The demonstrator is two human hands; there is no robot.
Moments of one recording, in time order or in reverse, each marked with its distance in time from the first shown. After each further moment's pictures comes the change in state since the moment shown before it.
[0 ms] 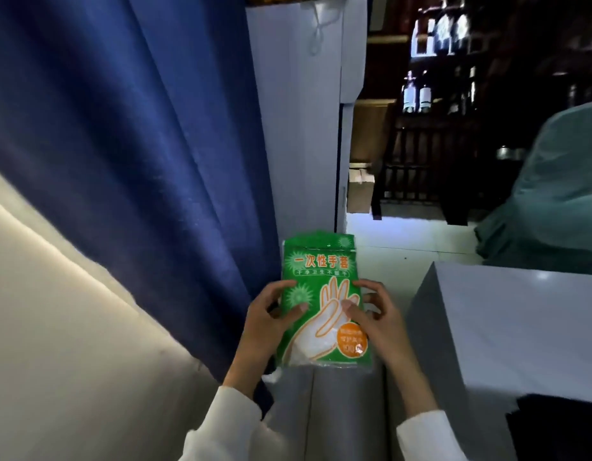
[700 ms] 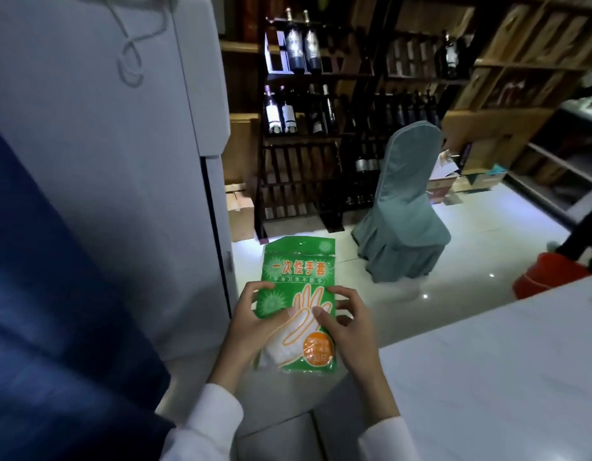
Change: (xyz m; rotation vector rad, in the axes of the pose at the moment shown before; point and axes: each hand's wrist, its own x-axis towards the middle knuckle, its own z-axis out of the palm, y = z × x) left_hand 0.380 -0.011 0.181 -0.001 -0.414 -0.038; right_hand 0.301 0.004 -0.077 -0.112 0.523 -0.001
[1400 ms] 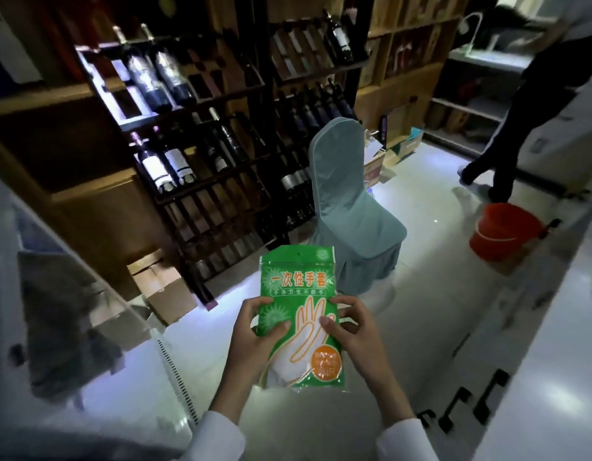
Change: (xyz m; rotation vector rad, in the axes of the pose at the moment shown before) left_hand 0.346 0.041 0.177 0.075 -0.333 -0.015; right_hand 0.326 0.040 -0.079 0.174 0.273 0.126
